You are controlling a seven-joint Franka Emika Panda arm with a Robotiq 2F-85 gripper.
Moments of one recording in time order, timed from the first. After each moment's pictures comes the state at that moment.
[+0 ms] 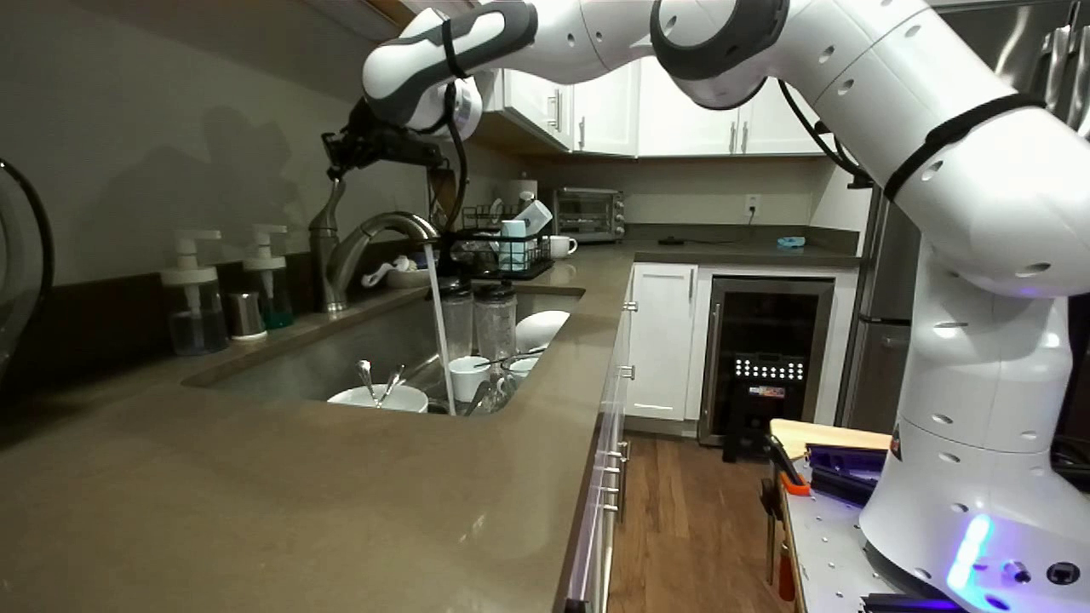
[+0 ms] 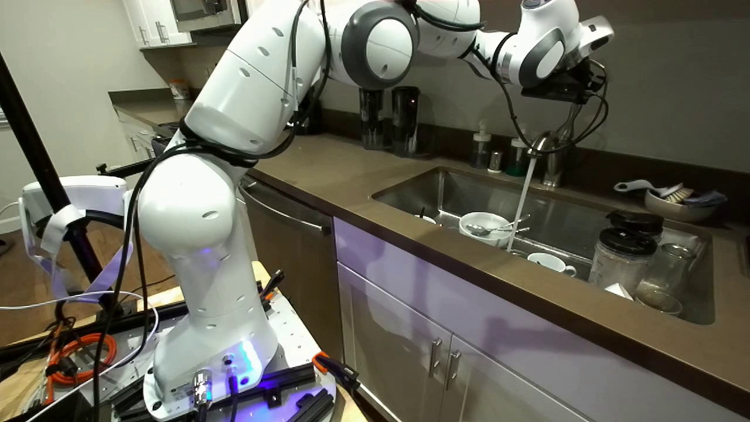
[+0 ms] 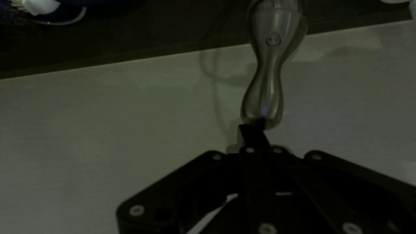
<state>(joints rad) -0.20 0.69 0.08 -1.14 0.07 2.77 -0.13</state>
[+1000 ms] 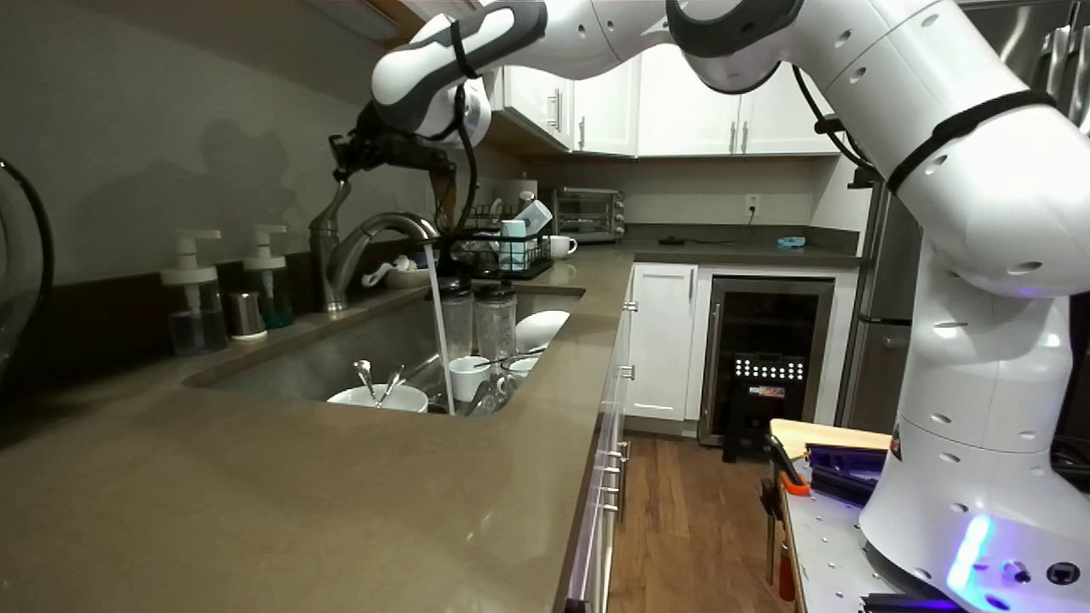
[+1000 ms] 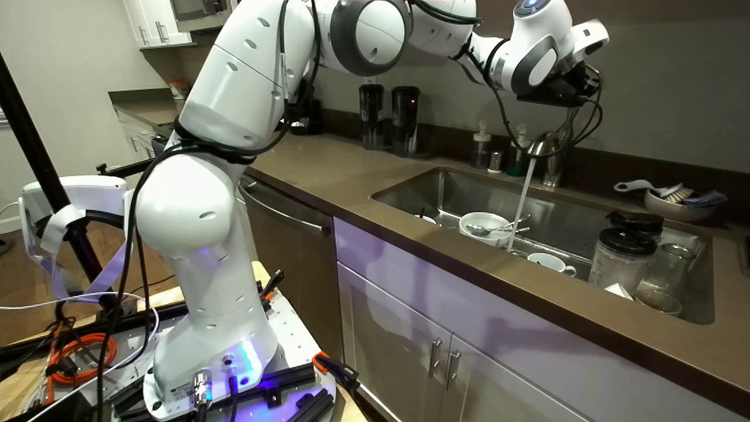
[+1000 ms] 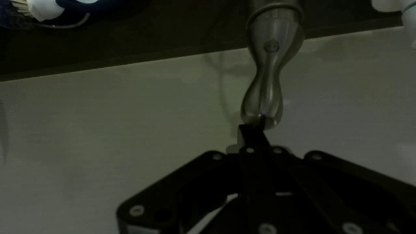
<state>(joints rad) -0.22 0.62 0.10 -1.30 0.08 2.89 -0.14</state>
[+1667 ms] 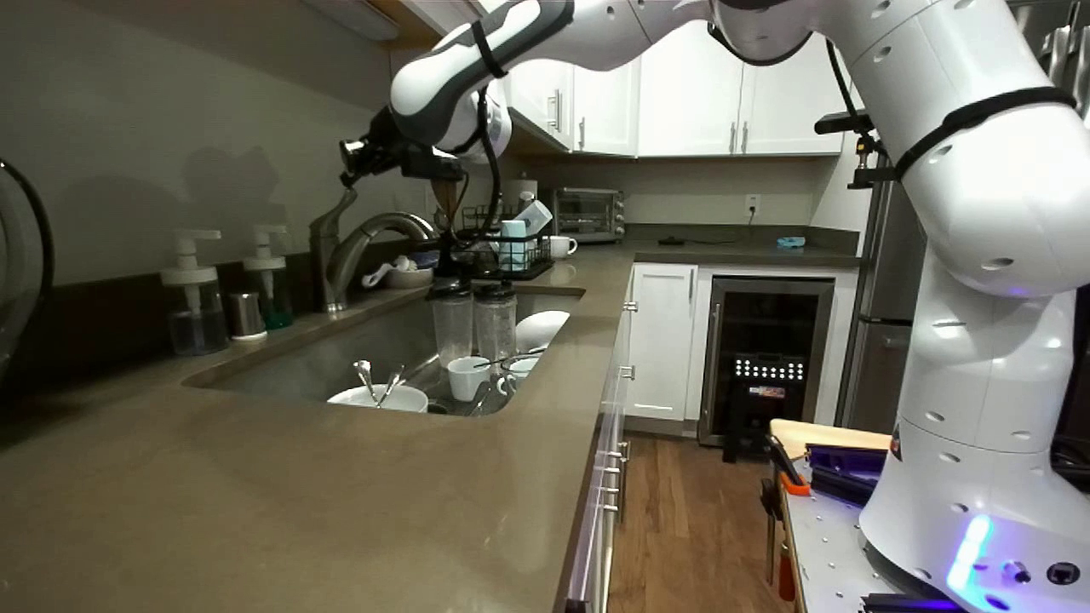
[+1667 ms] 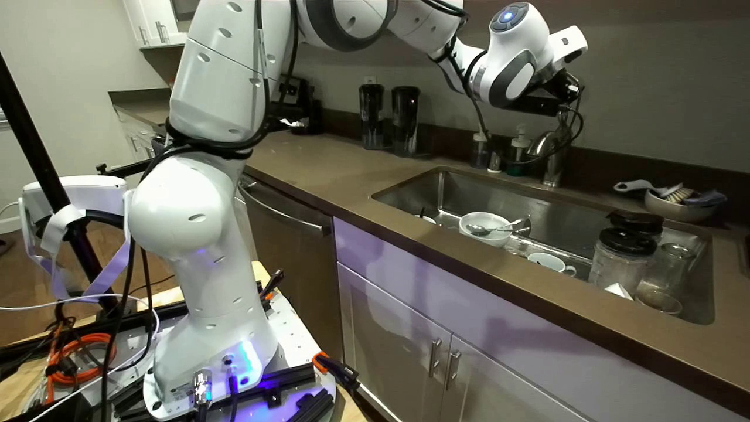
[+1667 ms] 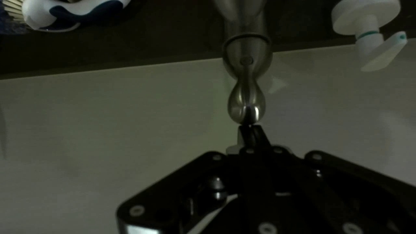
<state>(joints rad) -0.31 0.48 0.23 -1.59 0.08 3.10 -0.19</state>
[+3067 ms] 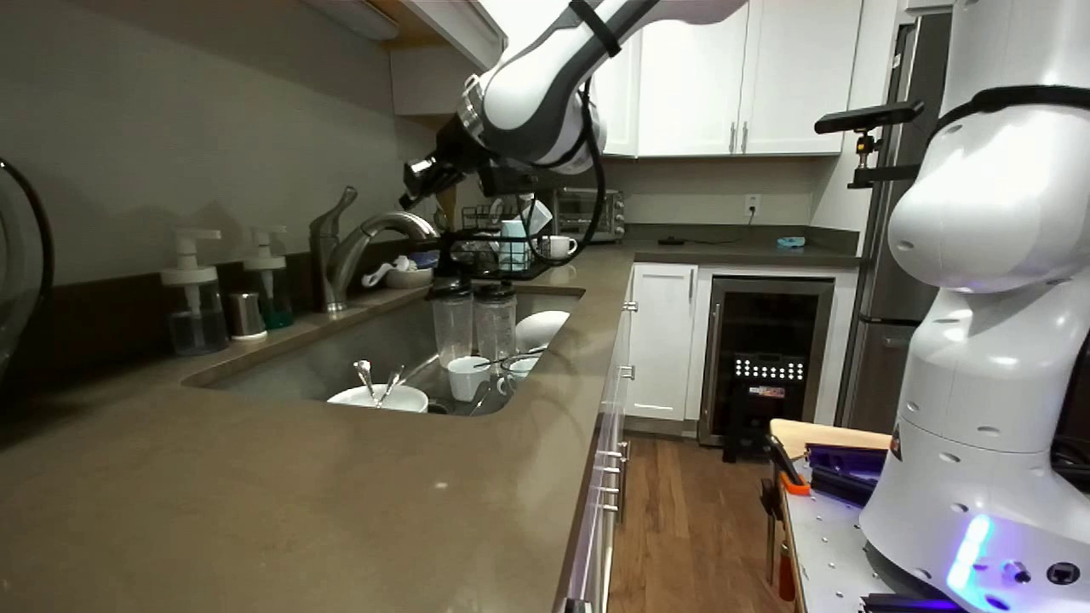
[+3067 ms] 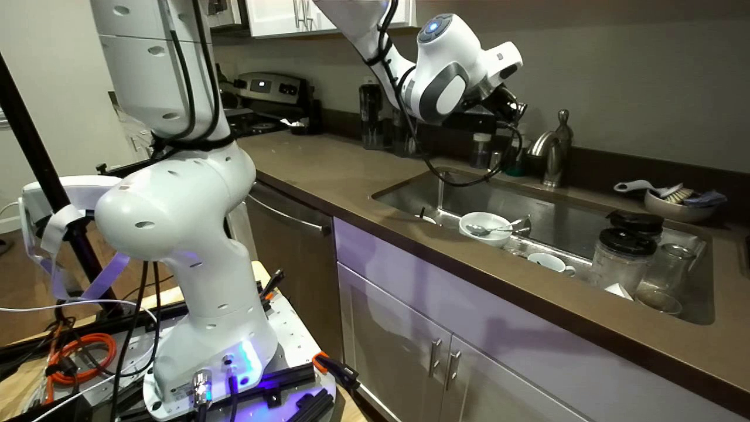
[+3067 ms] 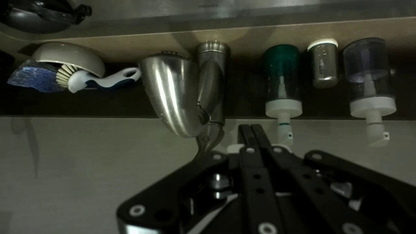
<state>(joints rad) -0.71 0.06 0.64 -2.26 0.08 3.28 -0.19</state>
